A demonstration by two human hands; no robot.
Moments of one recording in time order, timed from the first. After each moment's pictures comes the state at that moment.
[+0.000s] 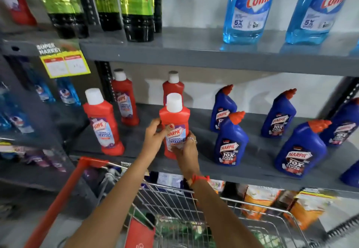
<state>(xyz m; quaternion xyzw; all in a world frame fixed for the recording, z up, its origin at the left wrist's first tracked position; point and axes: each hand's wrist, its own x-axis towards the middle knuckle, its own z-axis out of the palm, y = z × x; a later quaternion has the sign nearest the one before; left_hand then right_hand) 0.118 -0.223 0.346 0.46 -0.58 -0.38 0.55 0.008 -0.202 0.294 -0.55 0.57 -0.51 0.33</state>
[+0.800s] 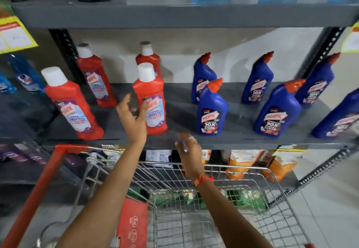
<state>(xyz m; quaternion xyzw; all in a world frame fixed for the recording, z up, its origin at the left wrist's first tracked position) 0.101 -0.220 0.313 0.51 -0.51 -0.22 0.65 -0.030 -0.130 0.254 -0.52 0.64 -0.49 0.26</state>
